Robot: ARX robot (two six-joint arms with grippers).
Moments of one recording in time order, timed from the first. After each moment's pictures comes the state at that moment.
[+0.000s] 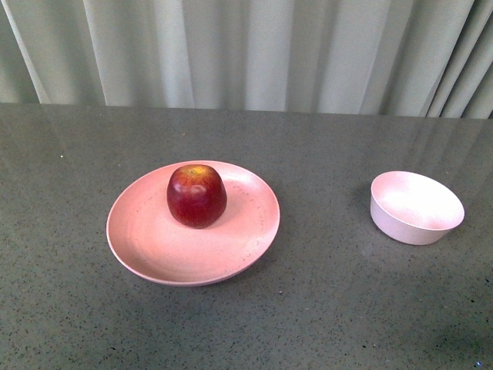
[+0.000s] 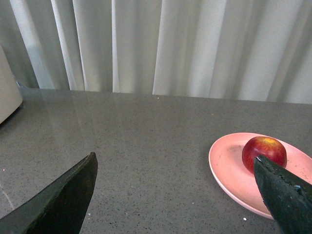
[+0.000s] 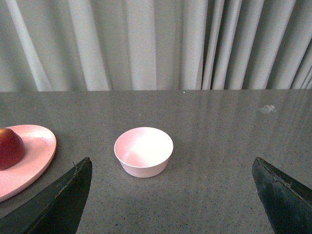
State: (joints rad) left arm 0.00 0.02 0.02 0.00 0.00 -0.01; right arm 0.00 0.01 0.02 0.00 0.00 0.00
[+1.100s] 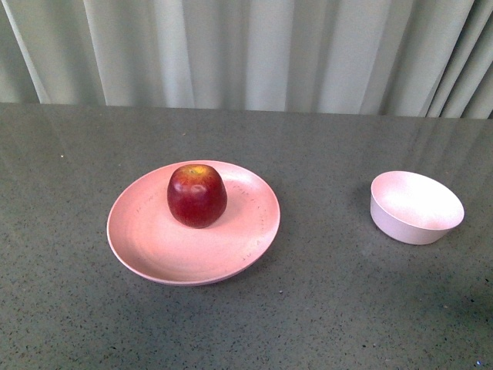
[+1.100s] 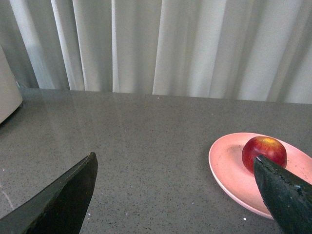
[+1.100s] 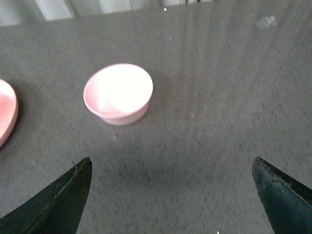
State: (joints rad) left arm 0.00 0.02 0.02 0.00 0.00 -0.01; right arm -0.11 0.71 0.28 0.06 -0.03 0.05
